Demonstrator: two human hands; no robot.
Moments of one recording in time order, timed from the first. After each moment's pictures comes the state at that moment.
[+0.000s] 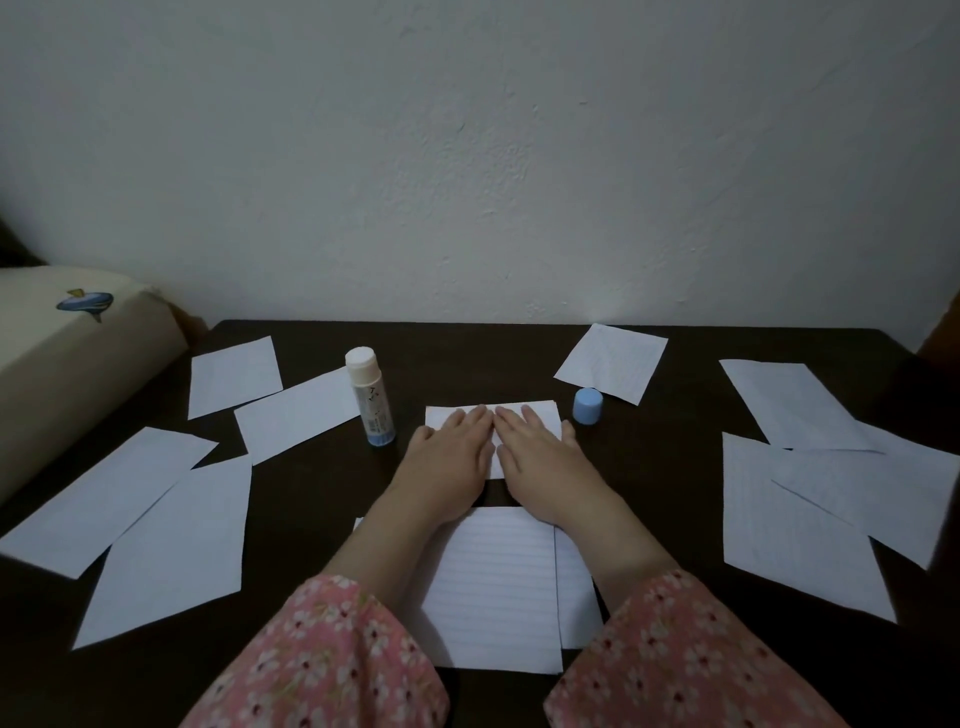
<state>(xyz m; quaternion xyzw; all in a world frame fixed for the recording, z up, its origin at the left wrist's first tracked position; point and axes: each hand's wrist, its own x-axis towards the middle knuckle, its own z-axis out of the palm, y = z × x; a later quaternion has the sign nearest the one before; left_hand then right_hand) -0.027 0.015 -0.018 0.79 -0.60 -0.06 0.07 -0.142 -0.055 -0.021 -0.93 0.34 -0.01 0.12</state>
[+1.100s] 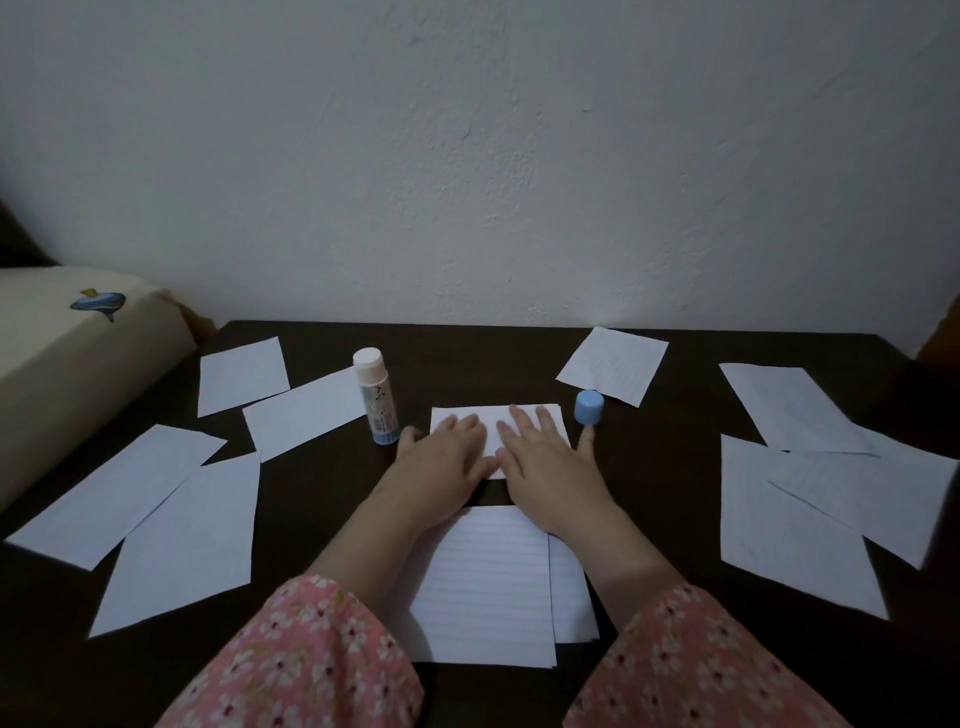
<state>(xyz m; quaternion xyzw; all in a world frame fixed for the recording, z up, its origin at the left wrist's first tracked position) -0.024 0.030 -0.004 0.80 -0.59 -0.08 0.06 -0.148 -0.043 -0.019 -0.92 0.39 -0.01 0.11</state>
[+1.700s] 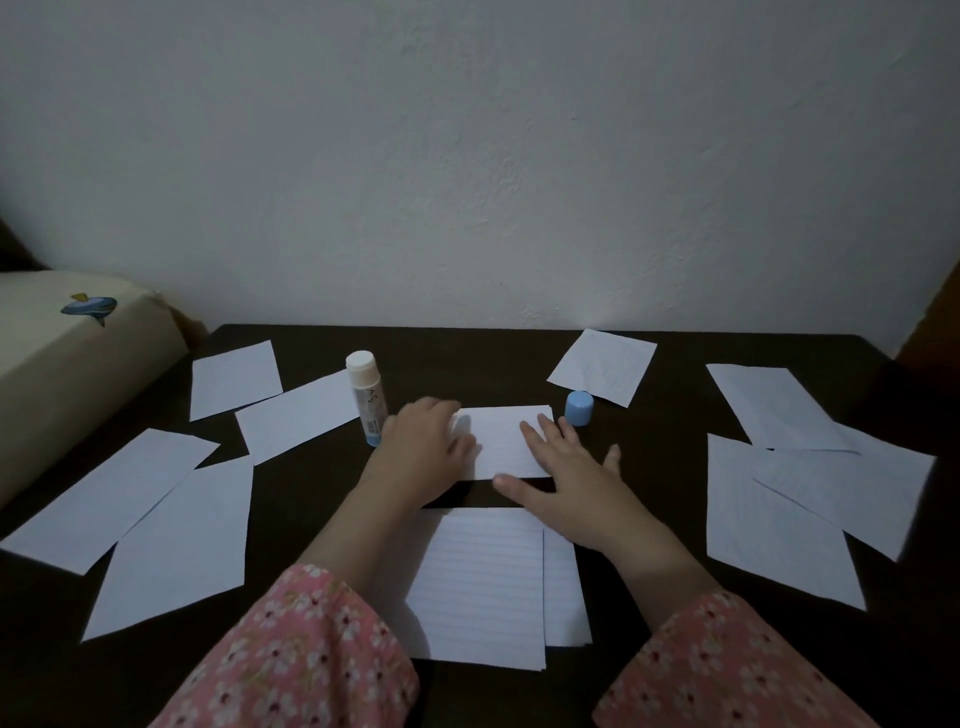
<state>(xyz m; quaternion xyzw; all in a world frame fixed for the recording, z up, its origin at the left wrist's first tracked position) -0.024 0.027 0.012 0.83 -0.52 -0.05 0.17 -0.185 -0.046 -0.012 -0.89 0.39 -0.02 0.21</state>
